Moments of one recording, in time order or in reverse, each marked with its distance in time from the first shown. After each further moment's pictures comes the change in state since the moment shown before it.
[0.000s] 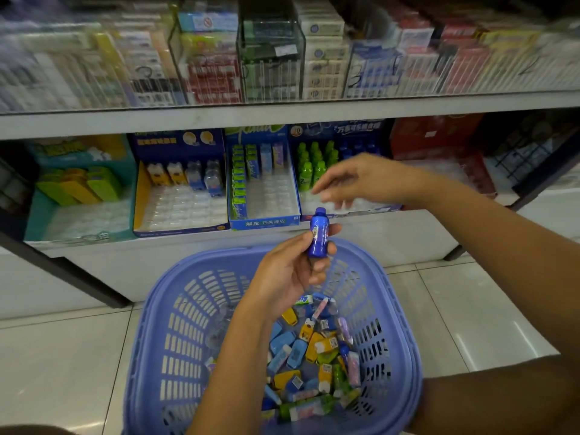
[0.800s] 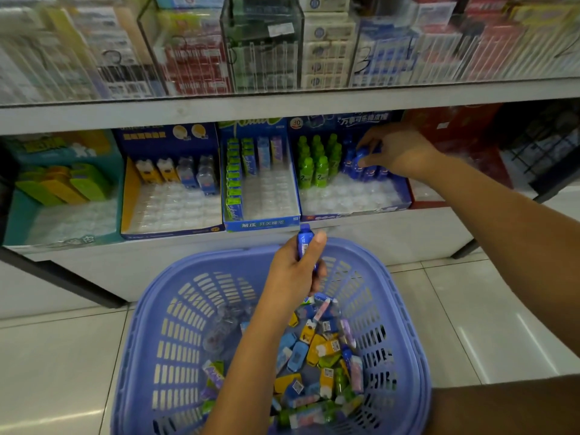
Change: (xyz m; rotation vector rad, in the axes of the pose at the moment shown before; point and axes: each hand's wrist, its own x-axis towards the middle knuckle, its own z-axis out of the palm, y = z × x) left_hand 0.014 -0.010 0.005 0.694 0.451 0.036; right_hand 0.054 0.085 -0.049 -0.393 0.440 0.154
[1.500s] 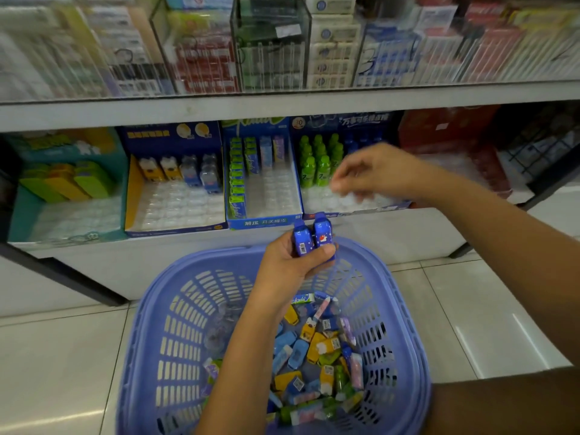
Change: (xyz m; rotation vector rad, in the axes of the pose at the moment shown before) left_hand 0.003 -0.002 -0.010 -0.401 -0.078 0.031; right_hand -0.058 -0.062 -0.005 0.400 -0.295 -0.080
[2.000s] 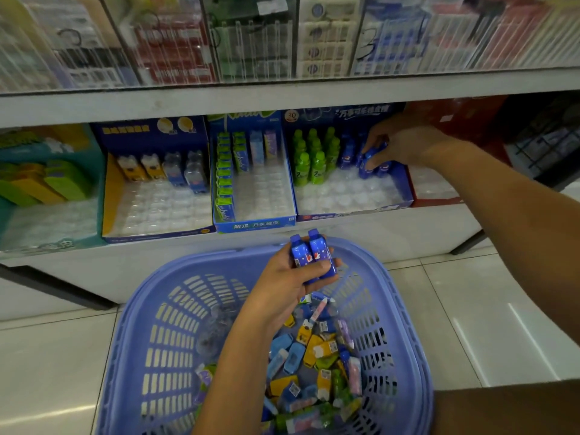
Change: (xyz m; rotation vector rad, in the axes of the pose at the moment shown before) left_hand 0.015 -0.017 -0.007 -0.132 -0.097 -0.172; right_hand 0.059 0.076 -0.054 -0.411 0.142 0.136
